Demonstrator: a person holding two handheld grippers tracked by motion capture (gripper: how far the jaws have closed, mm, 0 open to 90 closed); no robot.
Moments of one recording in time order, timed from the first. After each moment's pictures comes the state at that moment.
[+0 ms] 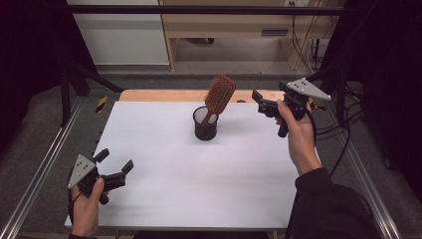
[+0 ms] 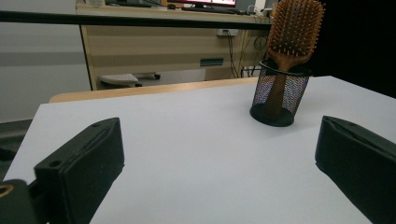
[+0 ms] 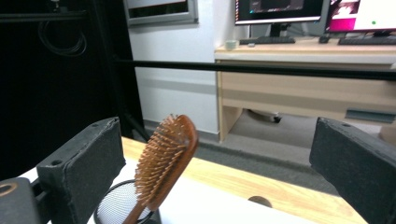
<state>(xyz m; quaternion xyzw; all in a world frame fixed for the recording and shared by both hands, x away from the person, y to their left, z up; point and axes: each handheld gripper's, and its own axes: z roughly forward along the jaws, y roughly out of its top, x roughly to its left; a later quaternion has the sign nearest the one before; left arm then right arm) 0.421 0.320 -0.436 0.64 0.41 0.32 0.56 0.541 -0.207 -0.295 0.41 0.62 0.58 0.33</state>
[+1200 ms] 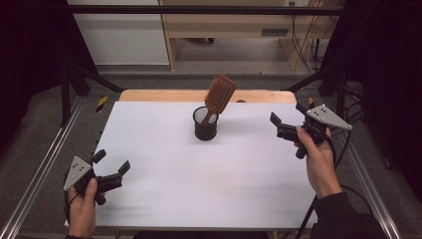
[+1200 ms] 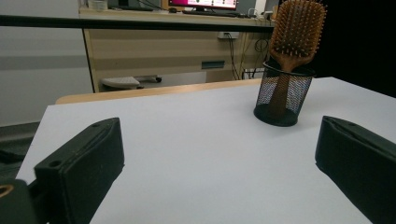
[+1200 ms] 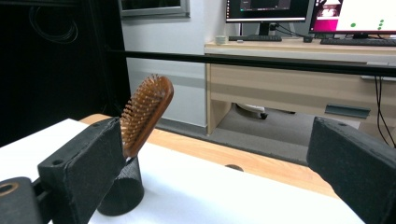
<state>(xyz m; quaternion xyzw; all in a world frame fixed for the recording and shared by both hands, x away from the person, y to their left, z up) 0.418 0.331 -0.440 0.63 0.41 0.32 0.57 0.496 -0.253 -0.336 0.40 0.62 0.57 0.35</state>
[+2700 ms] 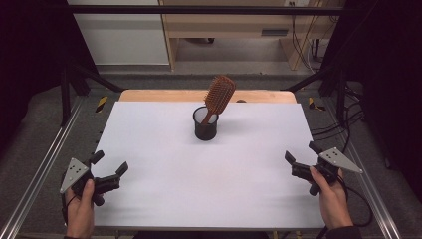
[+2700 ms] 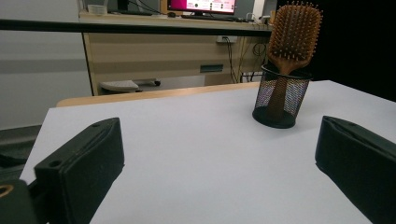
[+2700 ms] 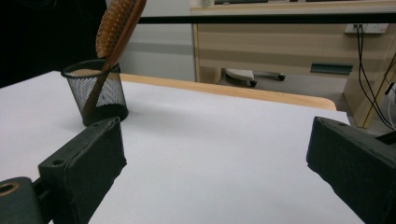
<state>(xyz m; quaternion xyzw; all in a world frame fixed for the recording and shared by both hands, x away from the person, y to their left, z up) 0.414 0.334 -0.439 0.63 0.40 0.33 0.57 0.438 -0.302 -0.430 0.44 0.63 0.54 0.34</state>
